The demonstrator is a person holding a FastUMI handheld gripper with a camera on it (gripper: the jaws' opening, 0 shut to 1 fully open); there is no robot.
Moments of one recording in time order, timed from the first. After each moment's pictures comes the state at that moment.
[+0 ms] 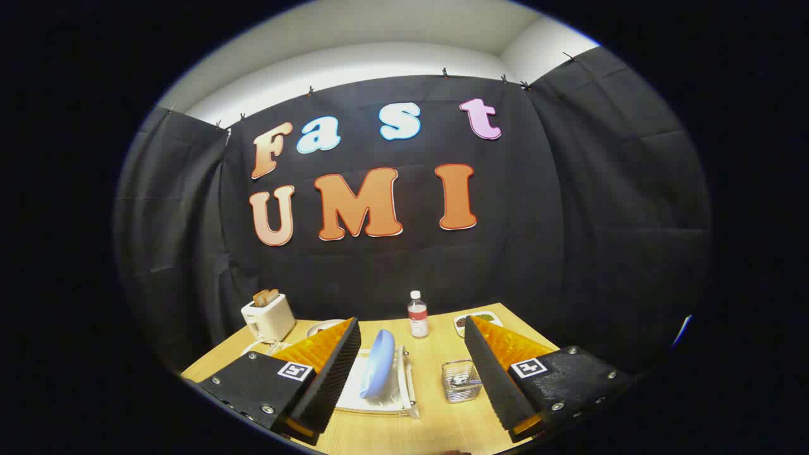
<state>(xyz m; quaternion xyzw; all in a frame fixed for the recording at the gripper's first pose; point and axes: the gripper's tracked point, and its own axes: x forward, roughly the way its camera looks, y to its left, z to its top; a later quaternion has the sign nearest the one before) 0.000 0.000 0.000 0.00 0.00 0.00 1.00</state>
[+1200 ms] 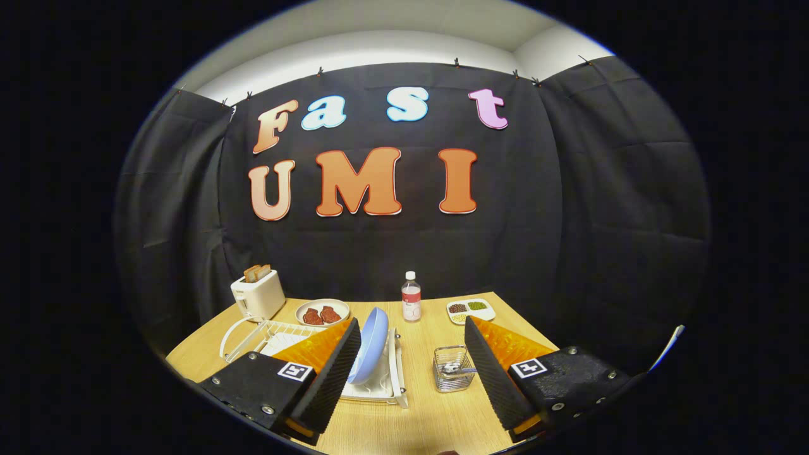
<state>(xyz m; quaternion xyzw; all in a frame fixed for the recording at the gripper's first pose) 0.006 -0.007 -0.044 -0.03 0.05 -0.01 1.00</state>
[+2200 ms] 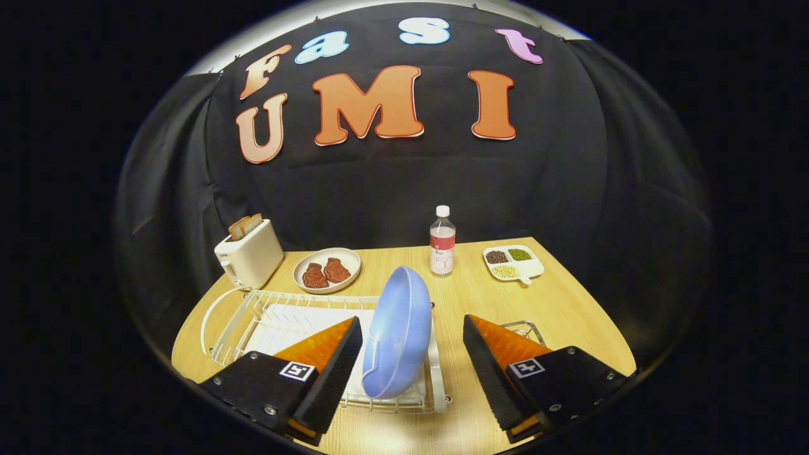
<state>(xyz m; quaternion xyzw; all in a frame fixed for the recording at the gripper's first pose) 0.123 0.040 -0.150 -0.03 0.22 0.01 0.97</state>
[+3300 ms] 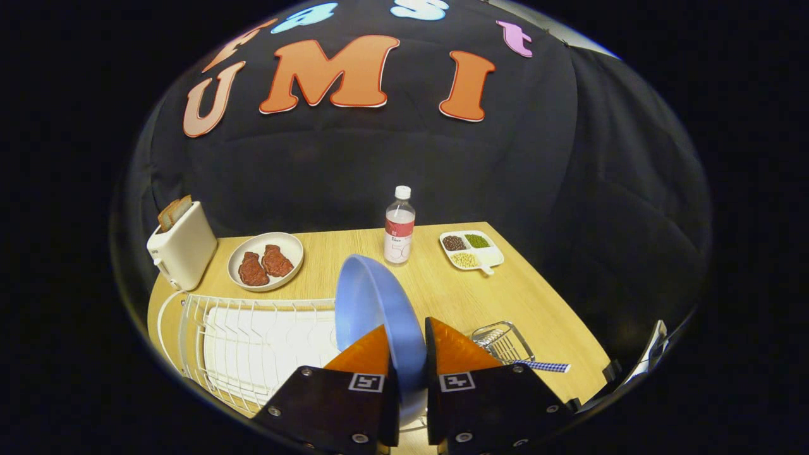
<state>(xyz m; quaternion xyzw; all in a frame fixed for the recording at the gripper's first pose) 0.165 0.030 -0.152 -0.09 0.25 -0.15 0.95</state>
